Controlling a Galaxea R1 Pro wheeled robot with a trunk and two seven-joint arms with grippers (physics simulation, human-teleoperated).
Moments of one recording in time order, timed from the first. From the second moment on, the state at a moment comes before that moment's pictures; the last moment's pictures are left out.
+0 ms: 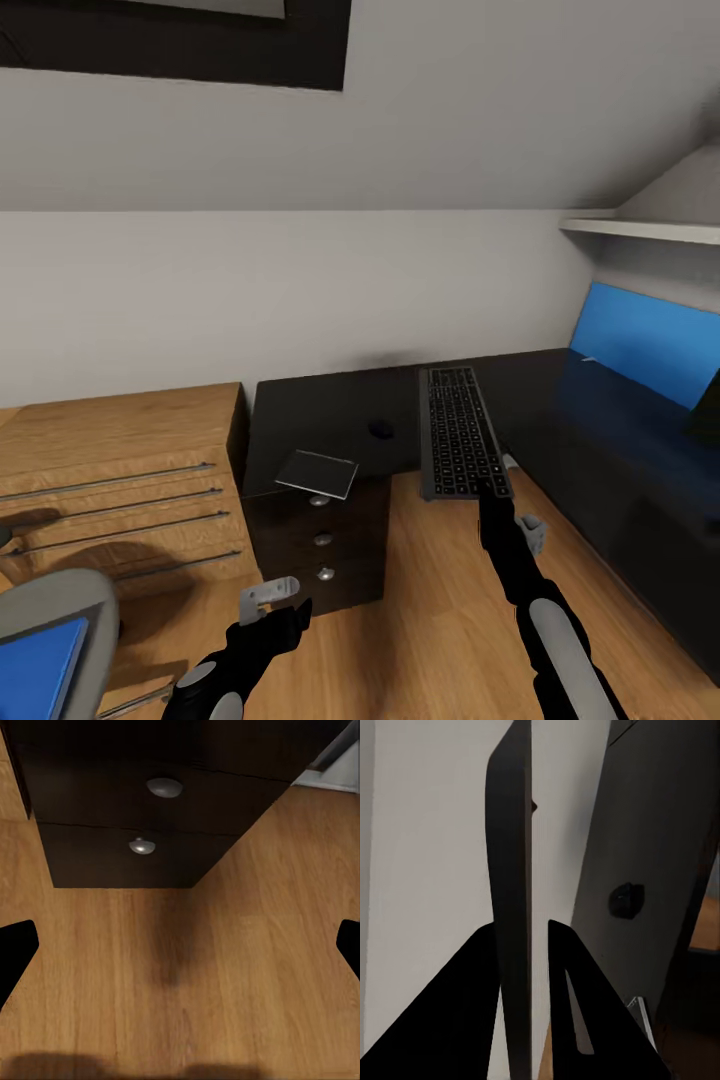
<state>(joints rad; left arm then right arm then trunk) -0.01 -0.04 -0.27 -1.56 0.49 0.54 0.39 -0.20 0.06 -0.01 -1.43 -1.34 0.01 0.04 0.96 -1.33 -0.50</state>
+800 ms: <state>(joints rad) -0.01 -0.04 -0.27 -1.56 0.49 0.53 0.39 -0.20 0.06 -0.05 -1.43 -1.34 0.01 0.03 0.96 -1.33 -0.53</state>
